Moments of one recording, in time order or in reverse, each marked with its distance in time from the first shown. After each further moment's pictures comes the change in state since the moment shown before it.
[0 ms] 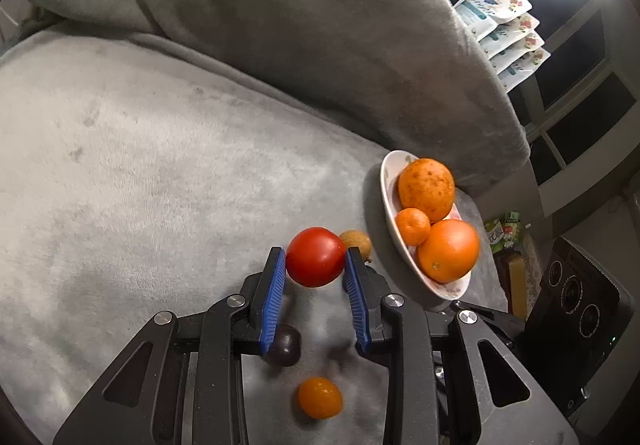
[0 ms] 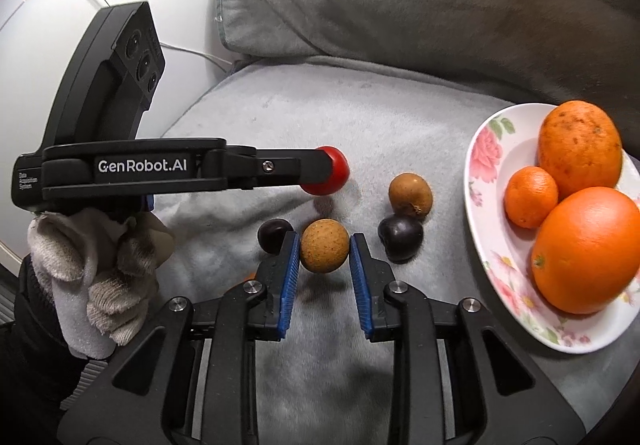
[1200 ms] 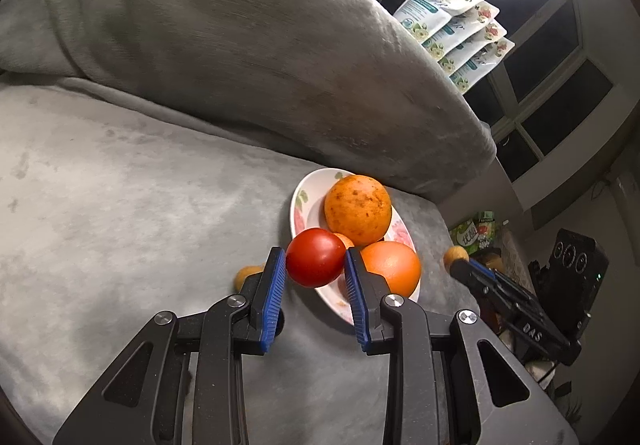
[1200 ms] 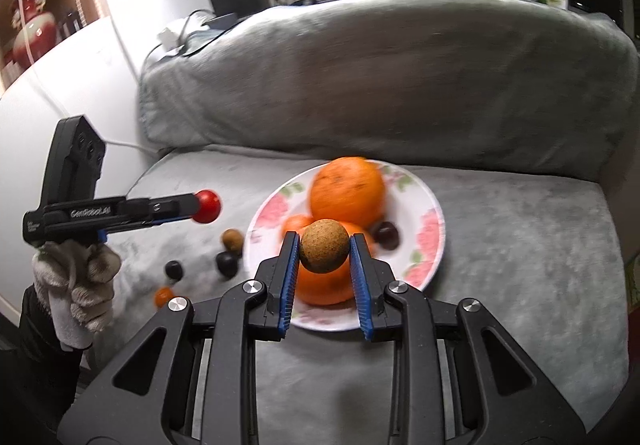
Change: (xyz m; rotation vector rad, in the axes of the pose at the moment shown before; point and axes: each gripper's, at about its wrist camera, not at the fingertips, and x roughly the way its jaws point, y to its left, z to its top) left arm 0.016 -0.062 0.016 0.066 -0.025 -0.074; right arm -0.129 -0.116 -0.006 0.161 -0.200 -0.189
